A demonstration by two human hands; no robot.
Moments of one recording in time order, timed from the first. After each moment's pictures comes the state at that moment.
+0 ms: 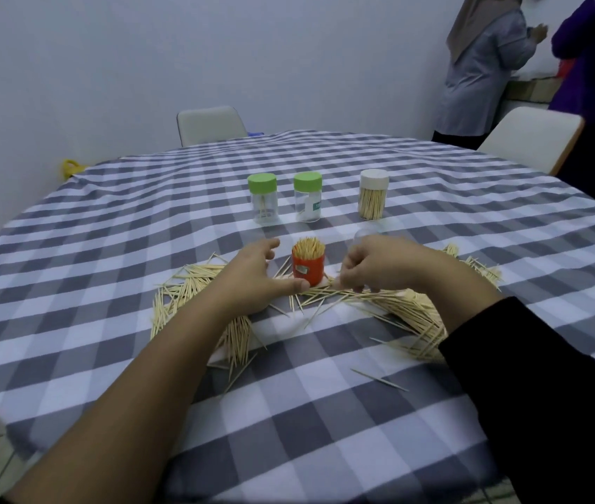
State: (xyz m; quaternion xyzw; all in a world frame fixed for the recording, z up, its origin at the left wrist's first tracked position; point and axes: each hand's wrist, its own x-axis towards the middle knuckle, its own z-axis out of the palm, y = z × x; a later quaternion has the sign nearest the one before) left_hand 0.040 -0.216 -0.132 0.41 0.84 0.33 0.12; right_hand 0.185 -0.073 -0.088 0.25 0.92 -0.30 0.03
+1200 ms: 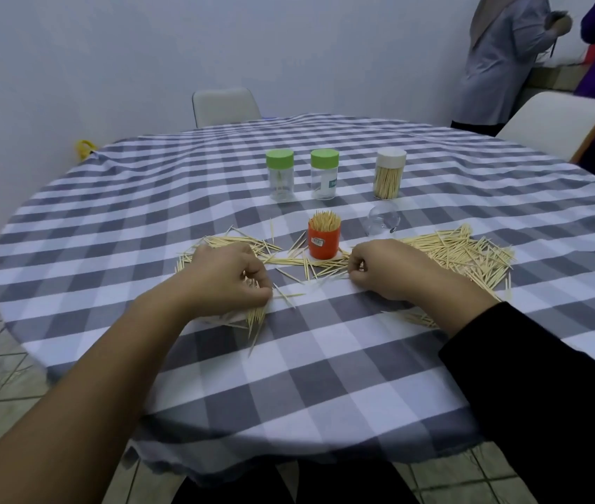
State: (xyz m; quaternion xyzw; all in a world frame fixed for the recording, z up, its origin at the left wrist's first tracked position) left_hand 0.039 -0.284 -0.131 0.52 0.85 0.13 0.04; right_hand 0.188 -0.098 -0.122 0.23 0.97 -0.09 0.00
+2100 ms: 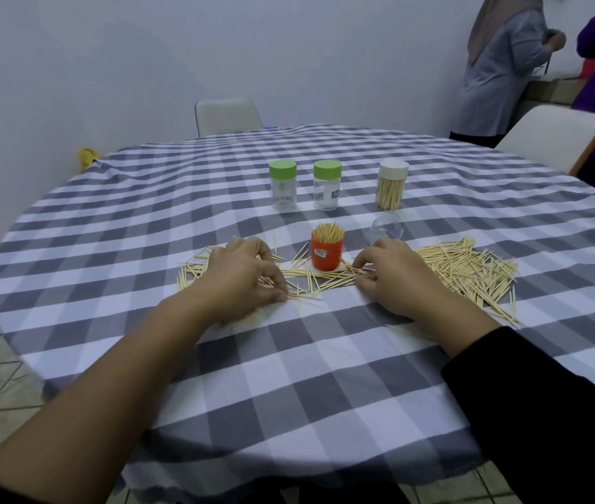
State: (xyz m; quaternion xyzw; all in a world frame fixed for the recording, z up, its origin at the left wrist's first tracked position) left_hand 0.030 -0.262 -0.141 0.52 0.84 0.12 -0.02; right_hand 0.185 -0.085 -0.142 0.24 0.96 -0.07 -0.11
